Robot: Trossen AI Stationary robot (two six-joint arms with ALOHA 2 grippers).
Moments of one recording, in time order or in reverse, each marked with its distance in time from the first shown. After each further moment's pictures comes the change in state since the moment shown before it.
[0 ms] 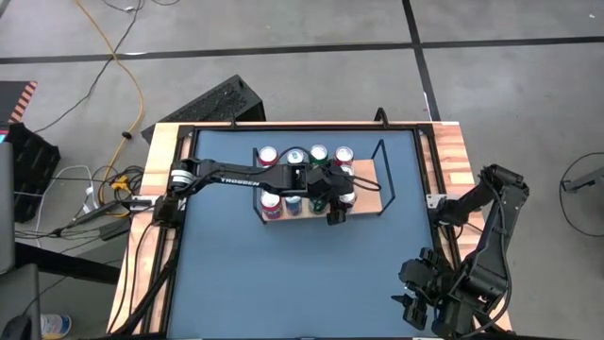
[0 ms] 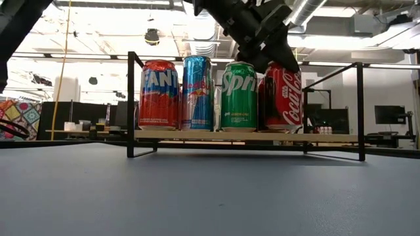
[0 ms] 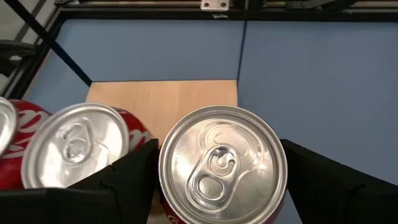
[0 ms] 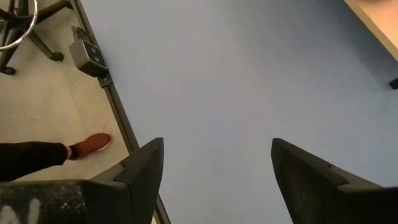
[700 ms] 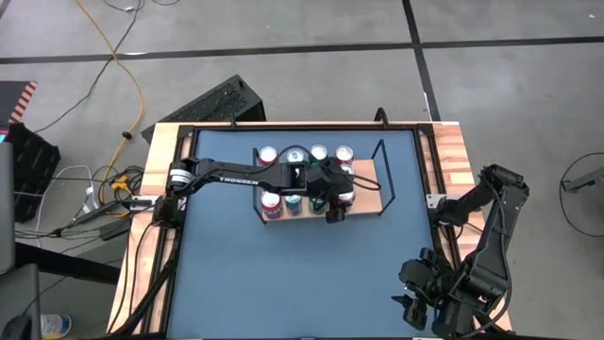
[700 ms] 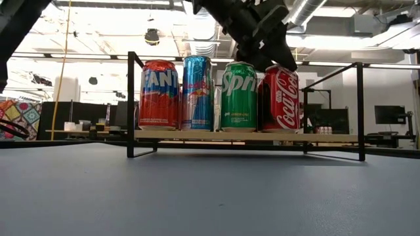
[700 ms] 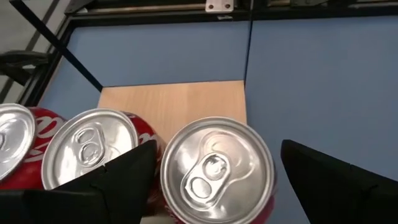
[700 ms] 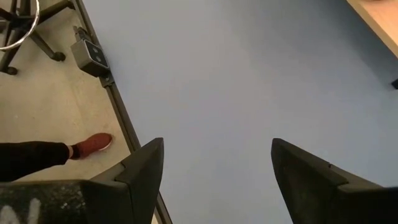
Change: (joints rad) left arm 0.007 -0.006 0.000 -0.014 -0.018 0.046; right arm 0.000 0.000 0.000 0.008 0.000 -0.003
